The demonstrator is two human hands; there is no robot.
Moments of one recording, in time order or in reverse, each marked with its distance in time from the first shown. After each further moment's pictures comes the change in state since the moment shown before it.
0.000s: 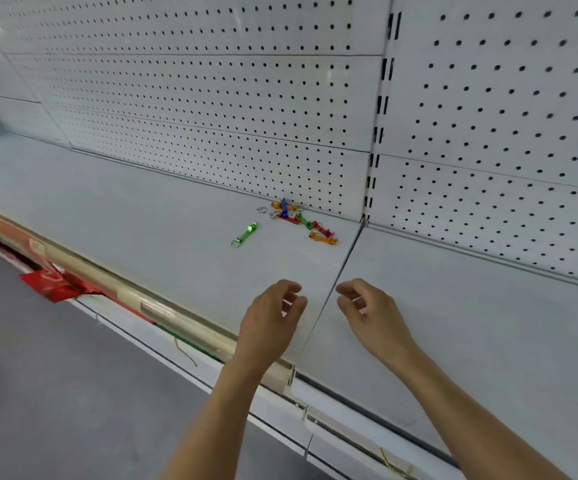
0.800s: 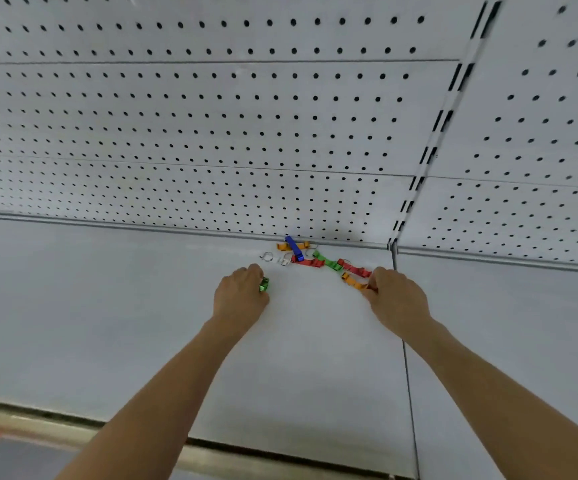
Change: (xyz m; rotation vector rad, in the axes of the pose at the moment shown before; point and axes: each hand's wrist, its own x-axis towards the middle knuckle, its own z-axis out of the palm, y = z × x) left_hand 0.244 -0.114 -0.054 0.505 -0.292 0.155; right_hand 0.155 -0.033 0.054 -0.647 0.122 0.410
